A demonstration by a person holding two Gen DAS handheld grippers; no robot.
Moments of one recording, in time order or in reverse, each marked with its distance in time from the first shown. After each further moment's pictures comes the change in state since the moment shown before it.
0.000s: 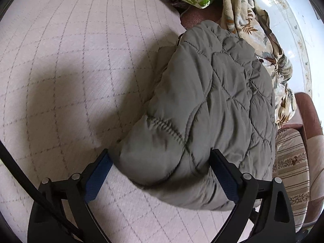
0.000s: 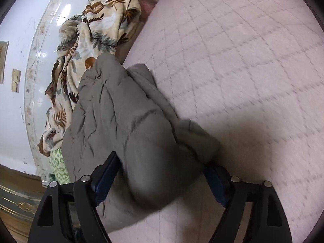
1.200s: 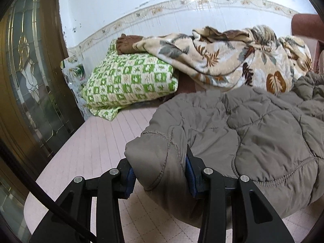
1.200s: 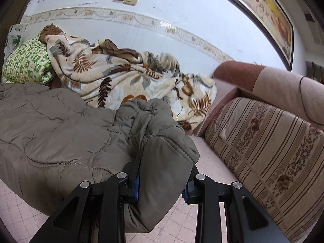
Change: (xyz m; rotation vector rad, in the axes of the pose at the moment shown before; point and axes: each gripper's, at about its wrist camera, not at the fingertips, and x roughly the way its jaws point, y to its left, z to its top) left arm -0.071 -0.134 -0.046 0.669 -0.641 0.523; right arm -0.046 0.178 -0.108 -1.226 -0.620 -0.505
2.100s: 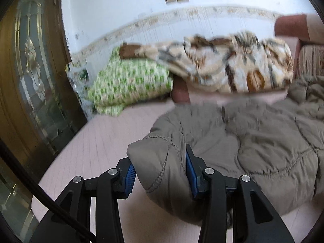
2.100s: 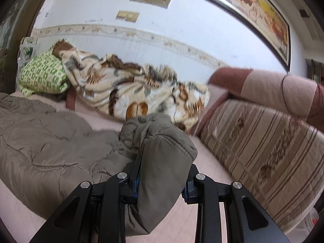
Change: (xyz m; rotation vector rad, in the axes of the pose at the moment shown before) left arm -0.108 0.023 -0.068 0.049 0.008 -0.048; right arm -0.106 -0.040 -0.036 0.038 -0.027 0.066
